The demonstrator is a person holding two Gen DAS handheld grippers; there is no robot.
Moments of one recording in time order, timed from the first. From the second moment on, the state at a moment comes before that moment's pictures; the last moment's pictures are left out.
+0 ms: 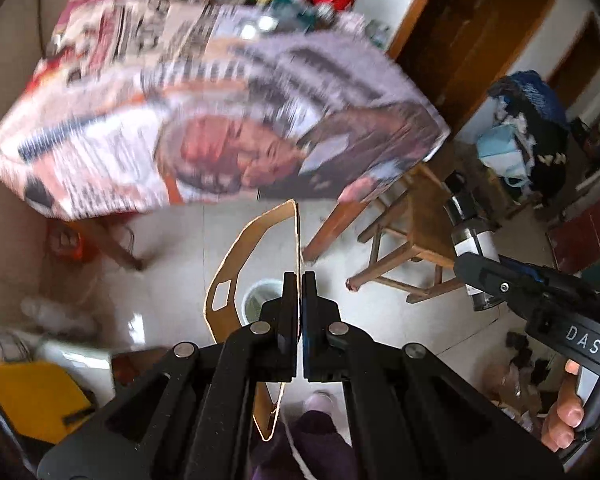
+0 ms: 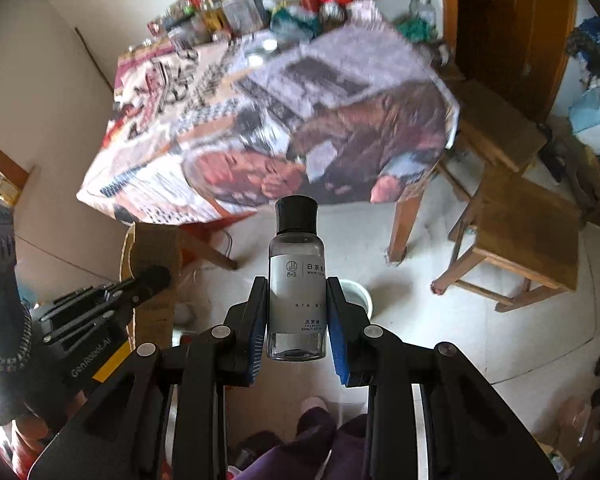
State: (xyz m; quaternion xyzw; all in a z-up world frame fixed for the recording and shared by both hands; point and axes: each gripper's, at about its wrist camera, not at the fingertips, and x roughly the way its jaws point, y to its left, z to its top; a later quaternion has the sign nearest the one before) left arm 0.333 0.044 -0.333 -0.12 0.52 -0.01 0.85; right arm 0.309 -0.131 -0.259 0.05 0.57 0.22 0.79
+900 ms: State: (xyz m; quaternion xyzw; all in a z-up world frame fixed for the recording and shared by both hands) left arm 0.380 0.052 -0.615 -0.19 0.64 0.02 0.75; right arm 0.369 -0.097 -0.518 0.02 0.68 0.23 0.69
